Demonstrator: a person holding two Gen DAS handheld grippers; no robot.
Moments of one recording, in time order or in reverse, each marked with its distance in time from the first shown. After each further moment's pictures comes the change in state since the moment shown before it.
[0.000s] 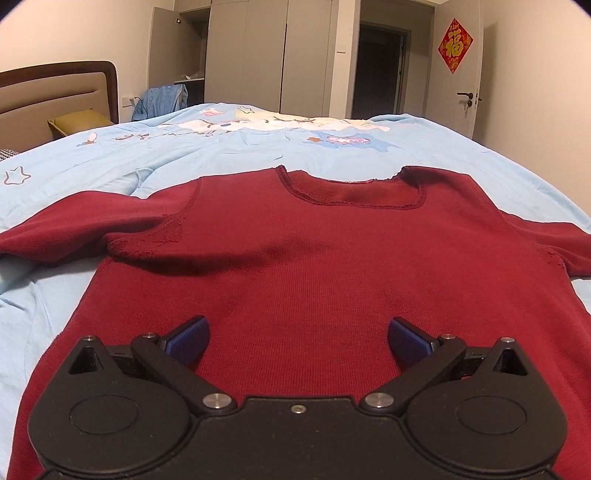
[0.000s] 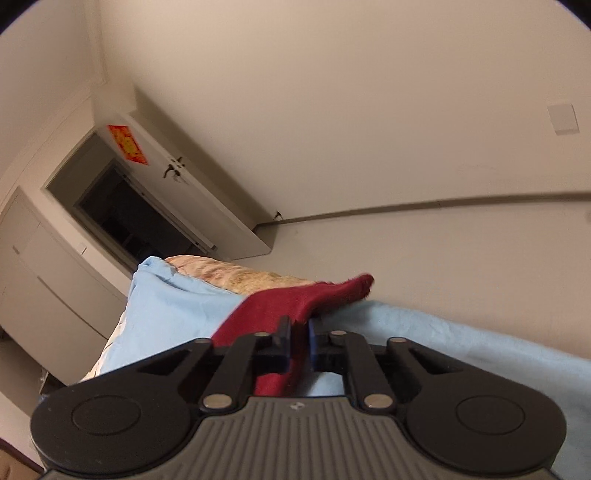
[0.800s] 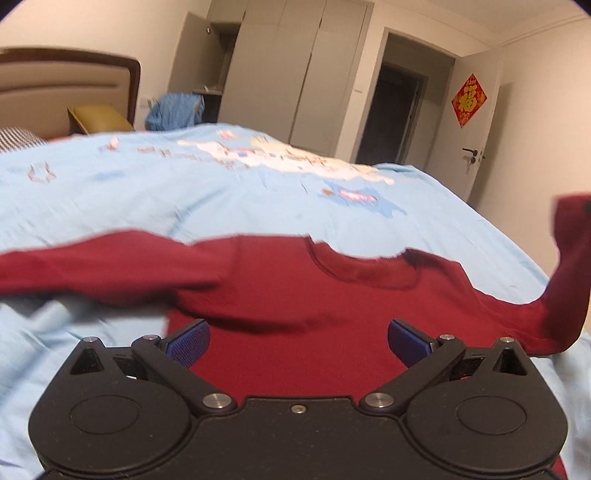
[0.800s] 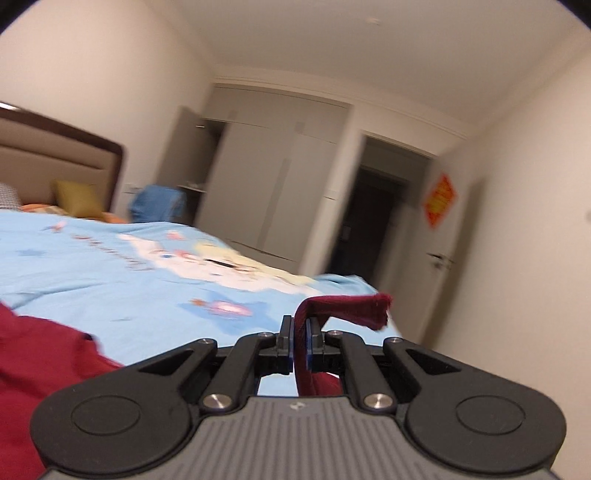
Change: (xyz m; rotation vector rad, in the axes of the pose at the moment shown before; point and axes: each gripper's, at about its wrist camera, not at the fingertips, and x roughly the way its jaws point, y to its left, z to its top) left arm -0.073 0.053 0.044 -0.145 -0.099 -0.043; right arm -0.173 0.309 -0.173 -1.210 -0.183 0.513
